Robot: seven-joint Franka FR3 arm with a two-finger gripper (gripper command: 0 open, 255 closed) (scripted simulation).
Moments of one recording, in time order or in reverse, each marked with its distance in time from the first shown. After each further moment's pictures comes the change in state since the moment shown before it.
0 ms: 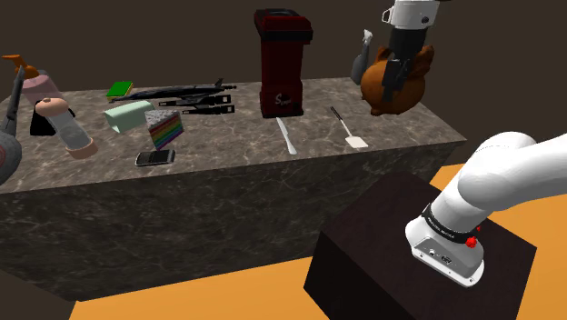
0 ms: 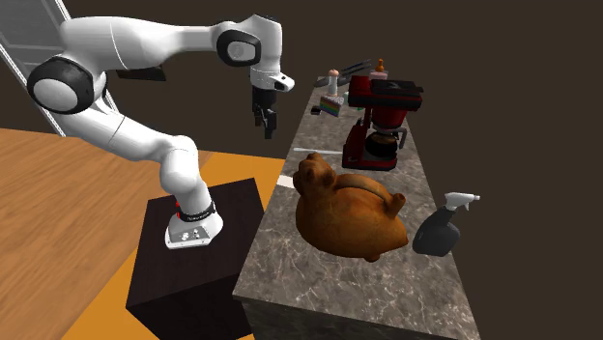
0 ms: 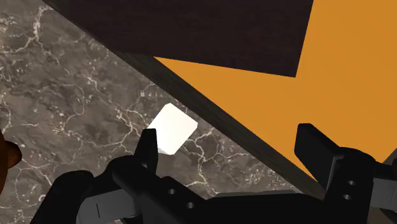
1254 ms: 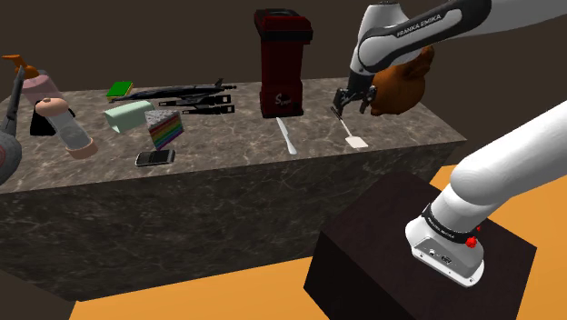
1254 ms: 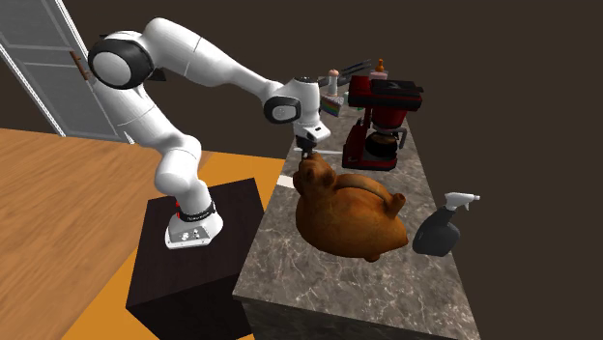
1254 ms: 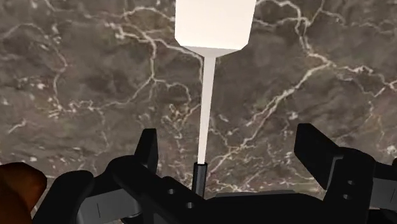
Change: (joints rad) arm -0.191 0.421 0.052 -0.111 -0.015 0.701 0.457
